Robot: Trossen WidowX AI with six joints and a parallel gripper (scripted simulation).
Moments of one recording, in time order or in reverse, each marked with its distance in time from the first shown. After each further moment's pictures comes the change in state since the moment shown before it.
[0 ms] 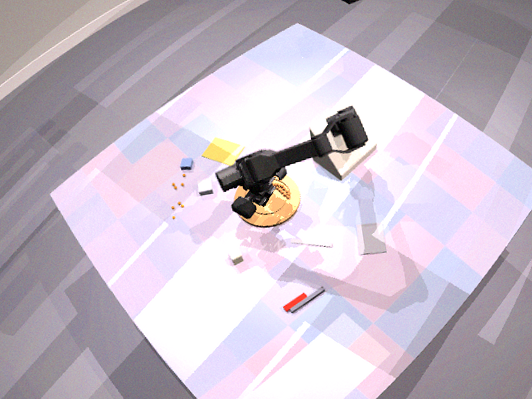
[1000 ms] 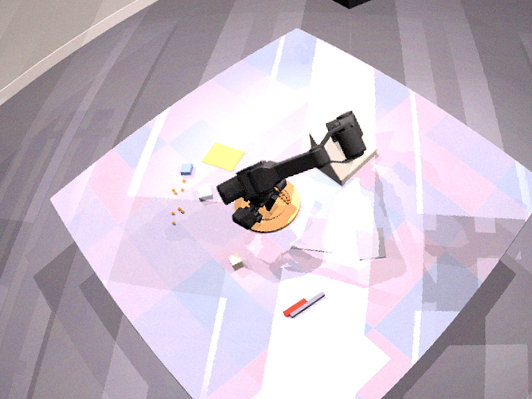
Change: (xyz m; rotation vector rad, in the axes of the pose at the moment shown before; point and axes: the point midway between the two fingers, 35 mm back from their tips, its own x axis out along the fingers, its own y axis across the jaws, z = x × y) arm 0.022 0.004 0.000 -0.002 0.000 0.002
